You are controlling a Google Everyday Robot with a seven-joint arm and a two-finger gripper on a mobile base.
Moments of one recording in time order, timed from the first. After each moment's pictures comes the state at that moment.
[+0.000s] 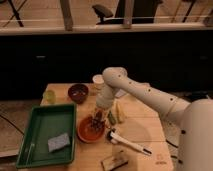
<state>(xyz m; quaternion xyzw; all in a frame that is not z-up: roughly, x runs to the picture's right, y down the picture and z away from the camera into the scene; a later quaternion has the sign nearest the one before) -0.037 0.154 0.770 -0.27 -0.44 -0.48 0.71</state>
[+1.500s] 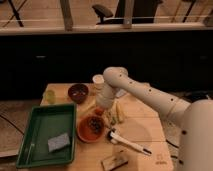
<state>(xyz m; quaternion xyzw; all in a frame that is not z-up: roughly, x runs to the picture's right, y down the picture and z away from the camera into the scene) -0.035 0.152 0.768 -0.26 -0.45 -0.49 0.70</state>
